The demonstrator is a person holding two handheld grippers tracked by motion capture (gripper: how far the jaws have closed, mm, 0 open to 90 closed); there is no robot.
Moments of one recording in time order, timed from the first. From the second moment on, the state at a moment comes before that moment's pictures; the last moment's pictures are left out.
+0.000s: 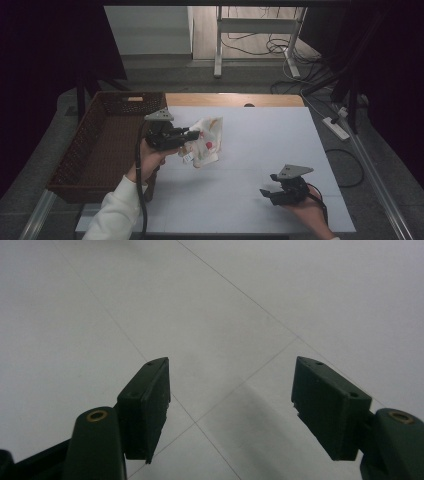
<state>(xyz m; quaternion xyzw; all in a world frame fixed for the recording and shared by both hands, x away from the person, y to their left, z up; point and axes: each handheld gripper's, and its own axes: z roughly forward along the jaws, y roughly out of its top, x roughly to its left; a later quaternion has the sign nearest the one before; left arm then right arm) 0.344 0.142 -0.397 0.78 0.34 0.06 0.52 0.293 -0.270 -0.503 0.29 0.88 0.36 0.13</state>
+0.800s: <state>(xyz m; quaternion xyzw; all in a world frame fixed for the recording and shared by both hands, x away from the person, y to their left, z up) 0.343 0.160 -0.389 0.77 0.35 0.07 0.53 0.294 -0.269 -0.504 0.29 0.88 0.35 0.13</state>
